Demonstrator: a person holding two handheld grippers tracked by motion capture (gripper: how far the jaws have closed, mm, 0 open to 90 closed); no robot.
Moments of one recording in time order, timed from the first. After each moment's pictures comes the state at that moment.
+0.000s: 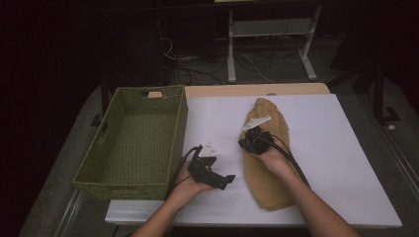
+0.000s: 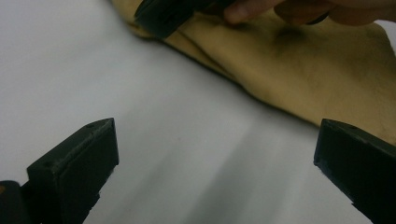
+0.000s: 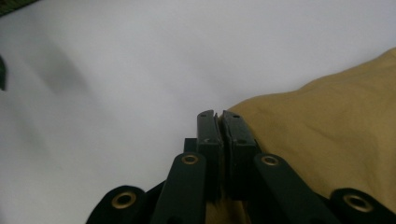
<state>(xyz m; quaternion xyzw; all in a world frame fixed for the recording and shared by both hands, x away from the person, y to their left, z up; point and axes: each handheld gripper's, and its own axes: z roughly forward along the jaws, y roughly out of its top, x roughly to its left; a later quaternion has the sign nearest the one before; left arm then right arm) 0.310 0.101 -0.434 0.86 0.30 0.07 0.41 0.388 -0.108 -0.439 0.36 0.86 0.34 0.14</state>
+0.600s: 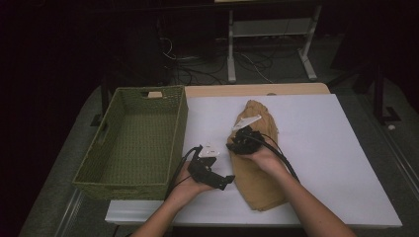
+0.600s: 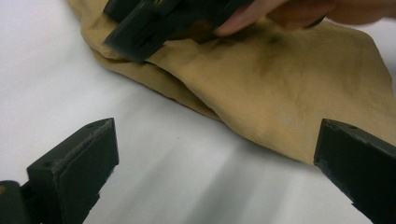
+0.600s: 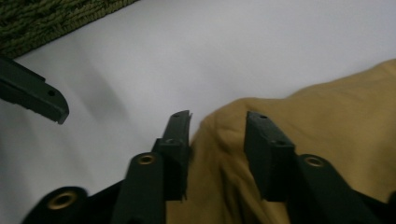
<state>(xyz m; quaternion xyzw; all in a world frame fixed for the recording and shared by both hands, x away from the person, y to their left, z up) 0.309 0.101 -0.435 0.86 0.30 0.07 0.41 0.388 -0.086 -0.431 0.33 0.86 0.36 0.12</state>
